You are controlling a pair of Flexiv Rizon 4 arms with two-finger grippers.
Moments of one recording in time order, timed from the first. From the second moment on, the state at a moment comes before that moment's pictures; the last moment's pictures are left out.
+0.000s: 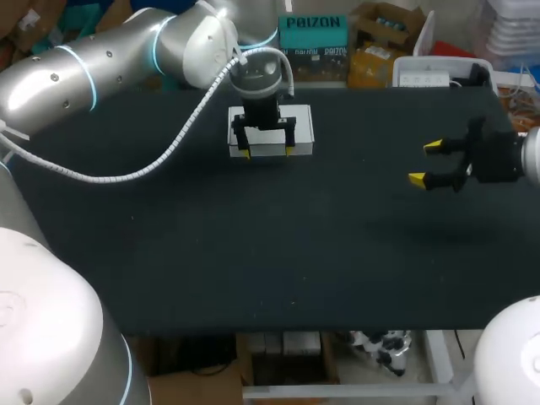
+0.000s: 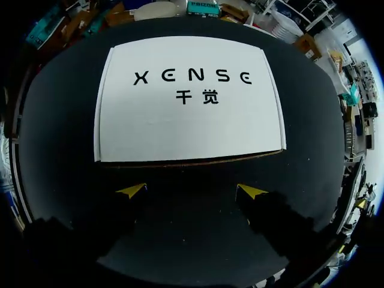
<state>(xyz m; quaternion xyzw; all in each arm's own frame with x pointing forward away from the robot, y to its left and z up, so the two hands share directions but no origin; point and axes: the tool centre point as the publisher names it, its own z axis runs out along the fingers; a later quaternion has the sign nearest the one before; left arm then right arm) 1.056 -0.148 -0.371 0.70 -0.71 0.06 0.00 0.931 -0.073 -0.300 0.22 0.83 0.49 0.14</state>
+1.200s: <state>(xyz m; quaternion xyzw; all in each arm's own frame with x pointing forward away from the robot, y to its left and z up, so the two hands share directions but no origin) 0.949 -0.071 -0.312 0.49 -0.80 0.34 -0.09 0.931 -0.073 -0.300 0.22 0.83 0.49 0.14</state>
